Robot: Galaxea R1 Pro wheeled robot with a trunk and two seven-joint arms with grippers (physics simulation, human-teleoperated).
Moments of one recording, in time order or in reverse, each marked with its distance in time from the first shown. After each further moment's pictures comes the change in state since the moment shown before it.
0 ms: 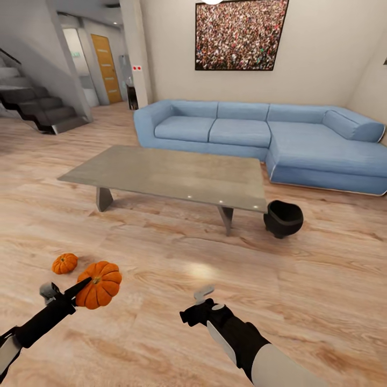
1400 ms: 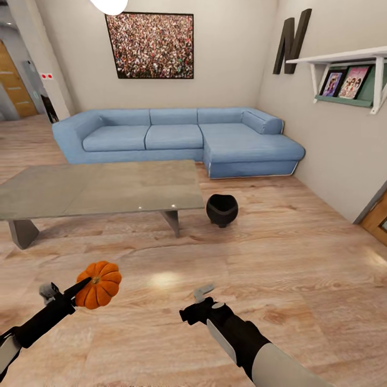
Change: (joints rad) left arm 0.000 0.002 0.000 0.000 0.000 0.000 0.000; right arm 0.000 -0.004 0.000 -0.023 -0.001 0.015 0.000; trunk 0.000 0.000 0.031
